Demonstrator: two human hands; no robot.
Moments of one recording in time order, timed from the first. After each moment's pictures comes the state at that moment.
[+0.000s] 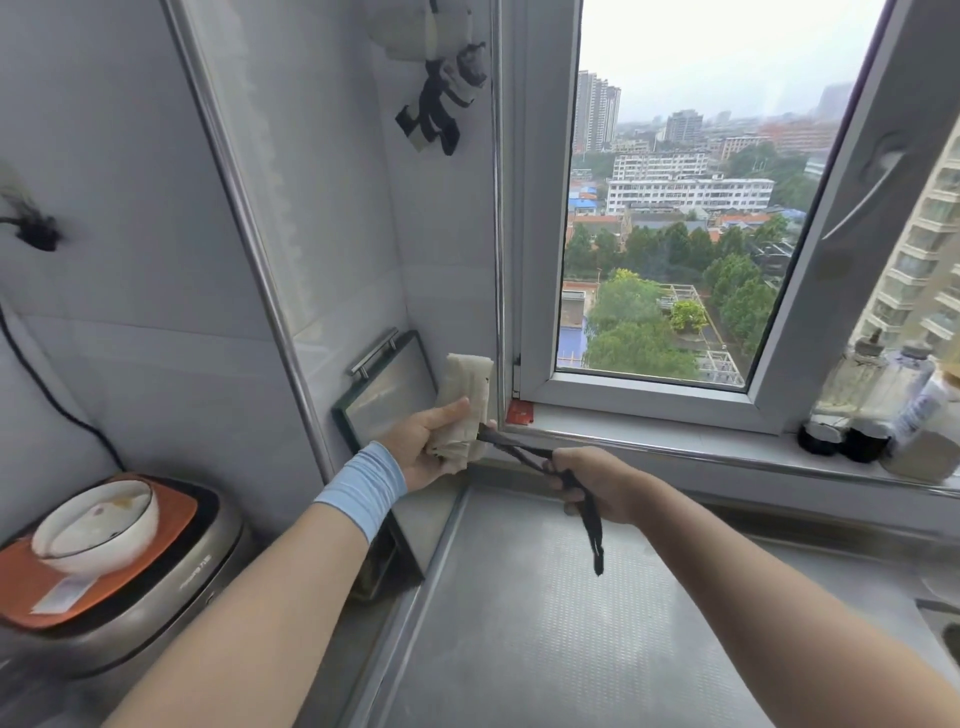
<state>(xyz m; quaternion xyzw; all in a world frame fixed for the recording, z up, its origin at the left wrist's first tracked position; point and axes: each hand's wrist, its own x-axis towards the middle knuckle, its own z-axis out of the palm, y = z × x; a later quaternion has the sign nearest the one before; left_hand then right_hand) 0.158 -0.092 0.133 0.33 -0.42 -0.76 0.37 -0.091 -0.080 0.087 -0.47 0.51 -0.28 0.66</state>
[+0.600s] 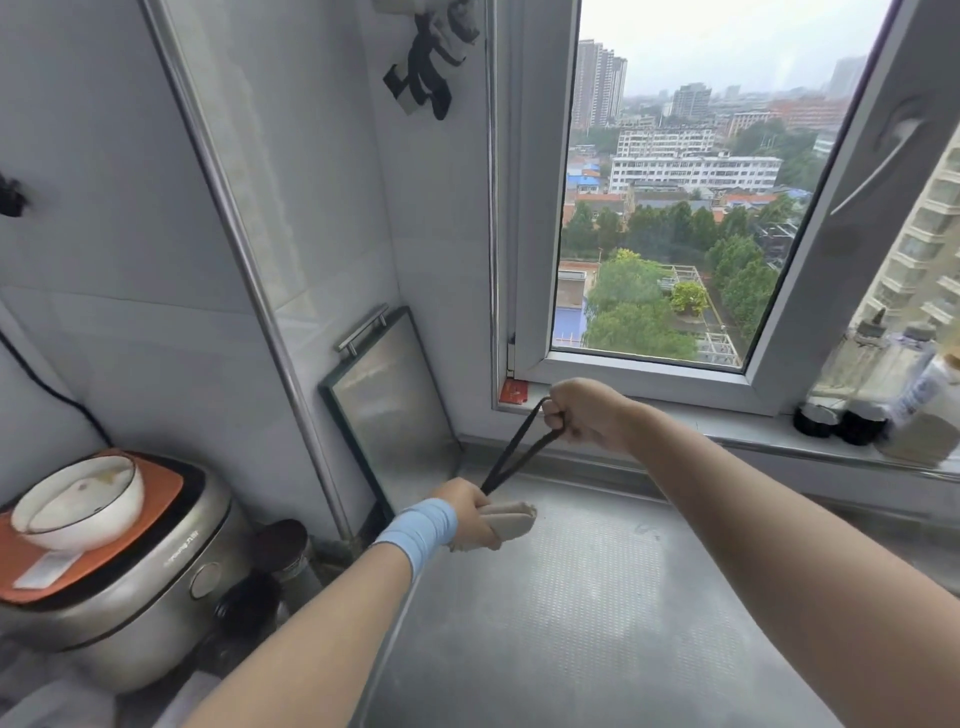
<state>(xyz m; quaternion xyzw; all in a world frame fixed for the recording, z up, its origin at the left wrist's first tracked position) 0.108 -0.062 0.045 0.64 -0.70 -0.32 -0.03 -0.094 -0.106 0.133 -0.52 0.58 -0.27 0.57</state>
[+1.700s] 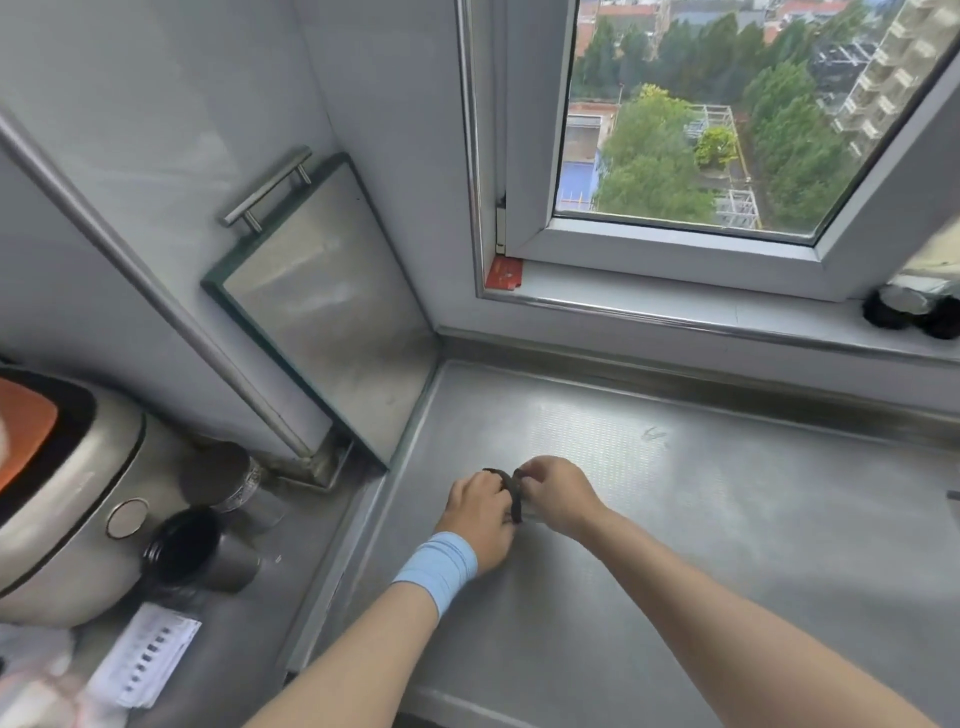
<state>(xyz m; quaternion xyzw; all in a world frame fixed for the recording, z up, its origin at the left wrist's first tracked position) 0.065 -0.048 -0.138 0.54 -0.83 -0.15 0.02 -0.085 -0.075 -0.118 -0.60 0.66 -0.16 0.43</state>
